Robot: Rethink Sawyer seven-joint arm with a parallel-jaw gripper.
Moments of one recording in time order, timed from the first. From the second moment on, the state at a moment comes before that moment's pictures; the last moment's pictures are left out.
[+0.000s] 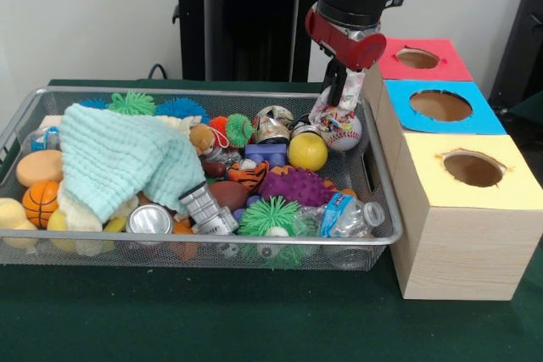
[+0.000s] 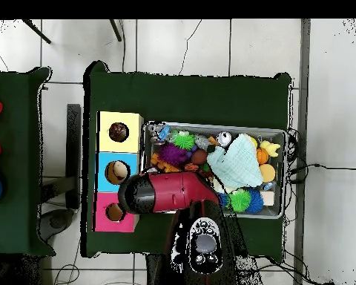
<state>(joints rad) -0.08 -0.71 -0.02 1.77 -0.22 0.54 2.89</state>
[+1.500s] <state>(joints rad) 0.00 -0.75 0.01 1.61 -0.14 0.88 2.89</state>
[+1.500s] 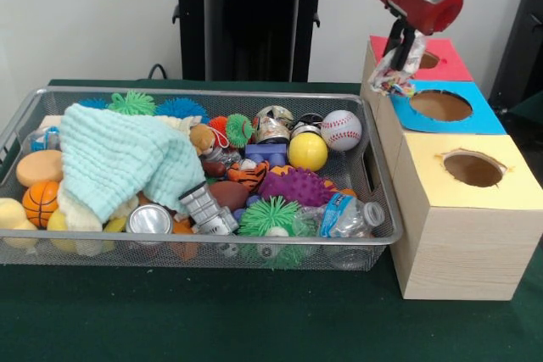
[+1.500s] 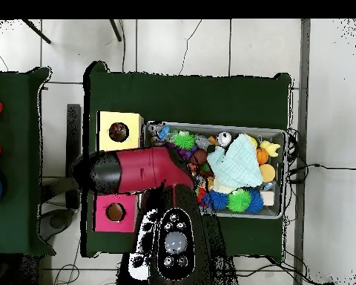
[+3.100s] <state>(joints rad) 0.05 -0.65 0.01 1.38 -0.10 0.91 2.89</state>
